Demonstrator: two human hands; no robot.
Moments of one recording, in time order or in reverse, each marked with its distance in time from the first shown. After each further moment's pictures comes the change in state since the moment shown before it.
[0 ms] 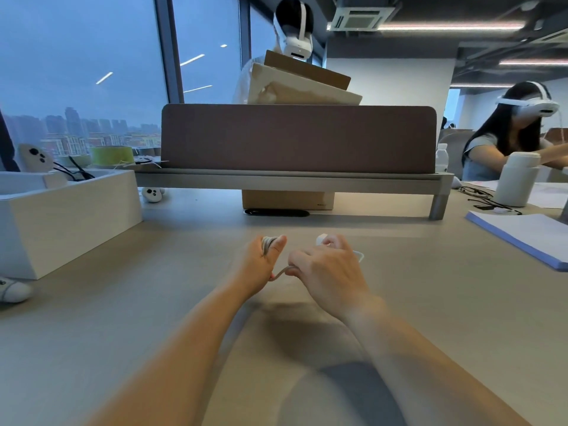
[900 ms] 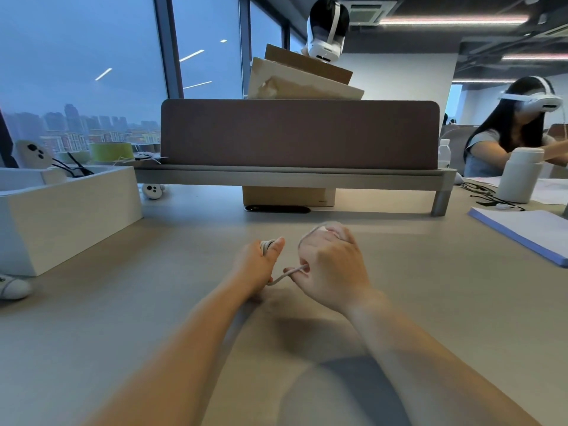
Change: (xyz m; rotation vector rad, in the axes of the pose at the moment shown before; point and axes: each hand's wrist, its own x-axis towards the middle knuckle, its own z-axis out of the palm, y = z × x) left_hand -0.002 0.005 0.001 0.042 -0.039 -0.141; right_hand 0.000 0.000 -0.002 0.008 0.087 0.092
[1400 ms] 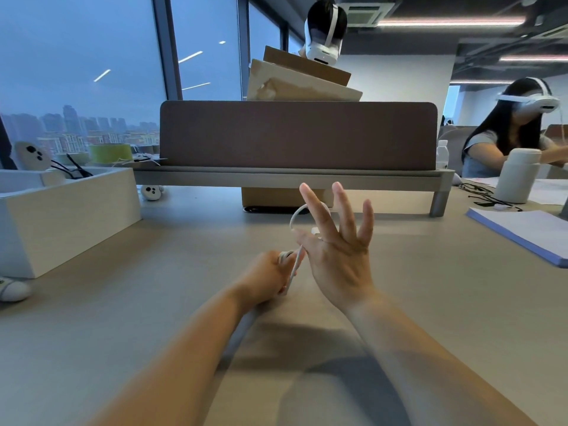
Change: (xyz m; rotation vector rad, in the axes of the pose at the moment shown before) left_hand -0.024 0.025 0.004 0.066 -0.243 0.039; right_hand 0.005 -0.001 -0.009 -0.148 0.174 0.013
